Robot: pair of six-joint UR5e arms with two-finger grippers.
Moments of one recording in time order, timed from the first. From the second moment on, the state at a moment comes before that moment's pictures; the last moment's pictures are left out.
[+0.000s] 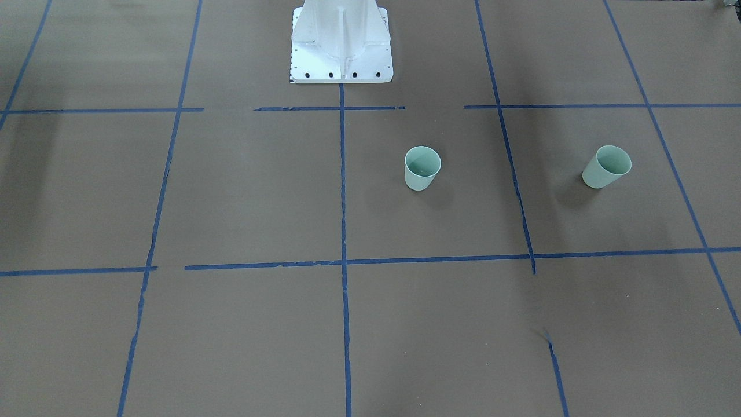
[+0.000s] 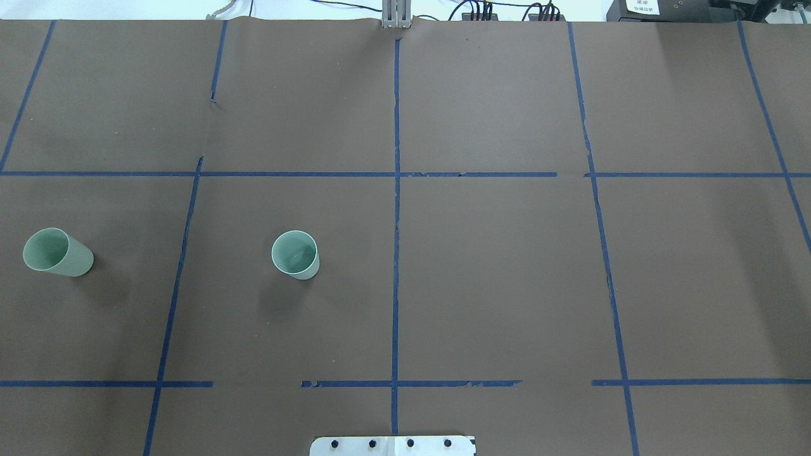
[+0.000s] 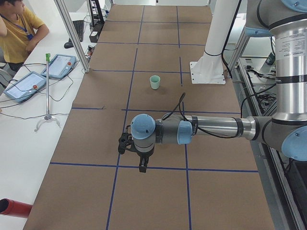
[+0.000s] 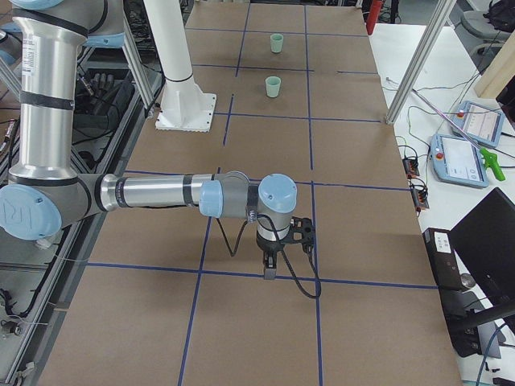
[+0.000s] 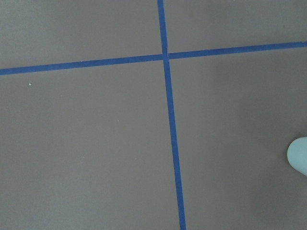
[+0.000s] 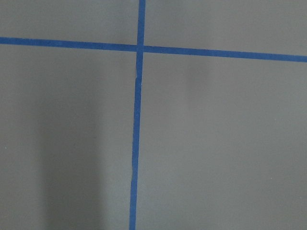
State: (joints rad) left arm -1.61 -1.42 -1.75 -1.54 -2.40 0.13; right arm 1.56 -1.71 1.79 -1.68 2.26 -0.04
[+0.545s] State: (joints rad) left arm -1.61 -1.43 -1.75 -1.54 -2.40 0.12; right arm 1.56 -1.71 1.79 -1.68 2.26 -0.04
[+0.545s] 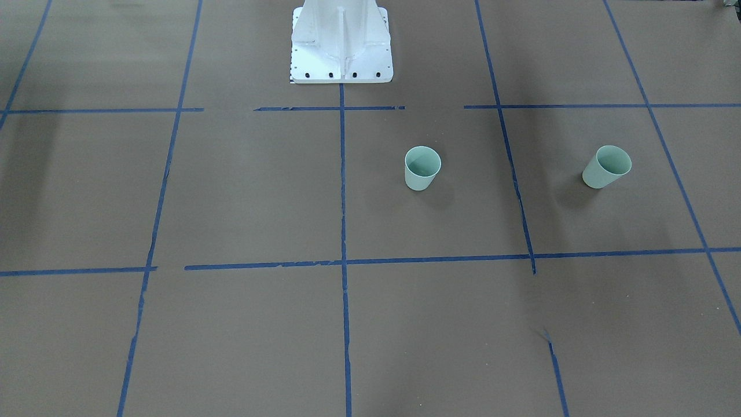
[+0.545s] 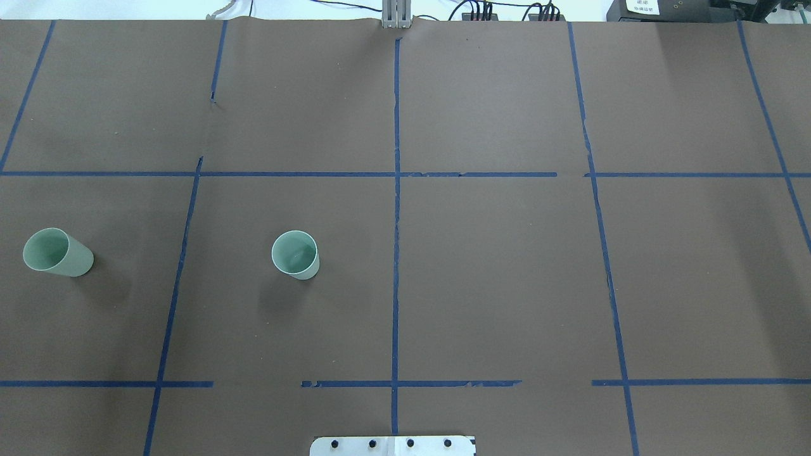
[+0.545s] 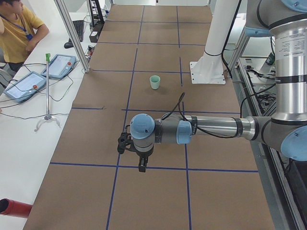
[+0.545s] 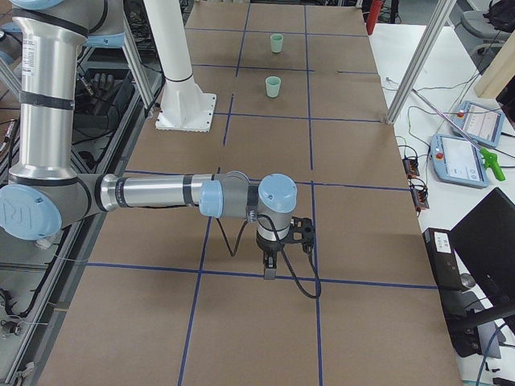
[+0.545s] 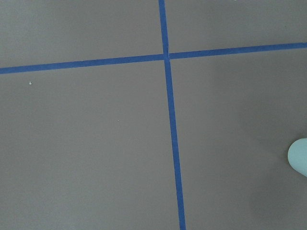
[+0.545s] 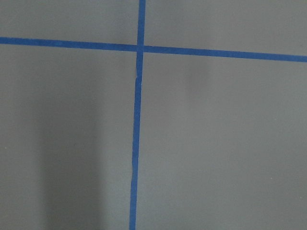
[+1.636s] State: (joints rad) left arm -1.33 -1.42 -1.76 -1.93 -2.34 -0.36; right arm 1.56 -1.71 1.79 -1.68 2.26 -0.04
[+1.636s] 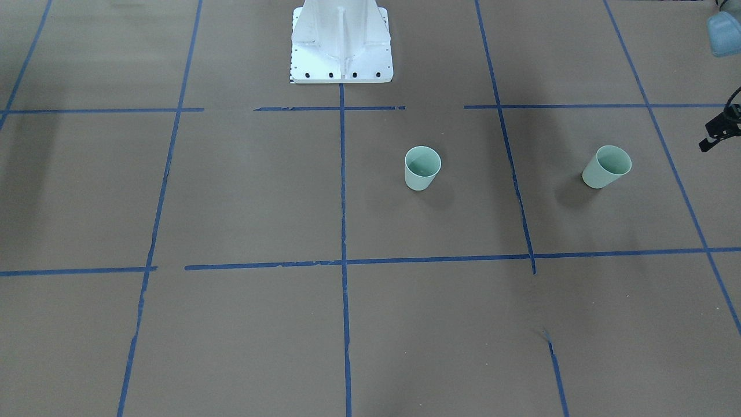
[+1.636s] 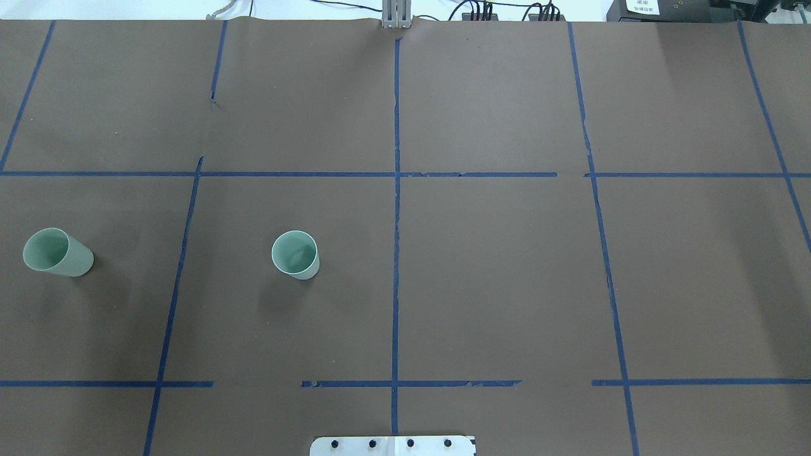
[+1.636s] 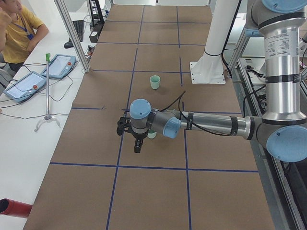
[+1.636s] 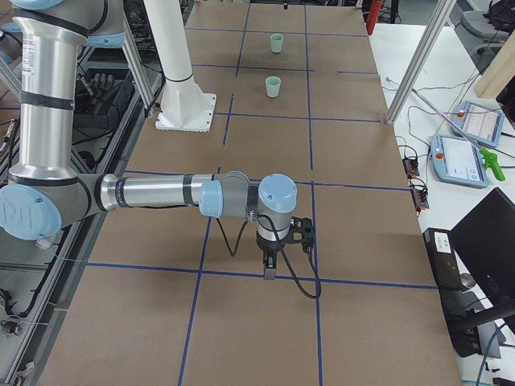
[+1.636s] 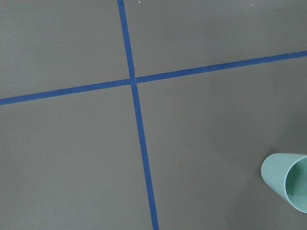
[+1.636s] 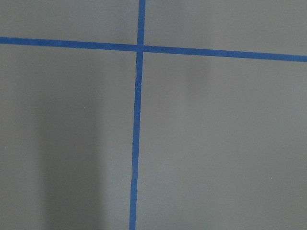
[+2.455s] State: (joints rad) left arm -1.03 -1.40 -1.74 -2.20 -2.18 -0.85; right arm 1.56 -1.71 1.79 -1.68 2.26 -0.04
